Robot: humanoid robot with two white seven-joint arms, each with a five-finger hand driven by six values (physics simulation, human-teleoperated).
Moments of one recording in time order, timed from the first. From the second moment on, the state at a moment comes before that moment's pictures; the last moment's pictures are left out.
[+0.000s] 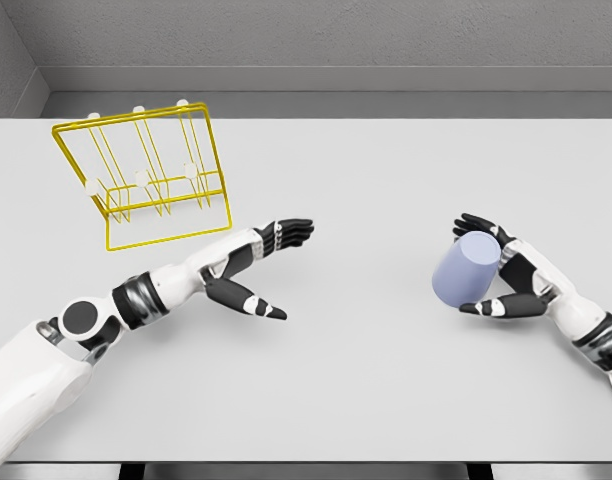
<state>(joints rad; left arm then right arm) -0.36 0.51 -0.72 -1.42 0.55 -0.30 -0.50 -0.16 -0.69 0.51 -1.19 -0.84 -0.61 0.61</state>
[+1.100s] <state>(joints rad) -0.36 0.49 -0.72 -1.40 0.50 -0.33 -0.38 -0.20 -0.66 0.50 -1.16 -0.78 -0.59 0.56</state>
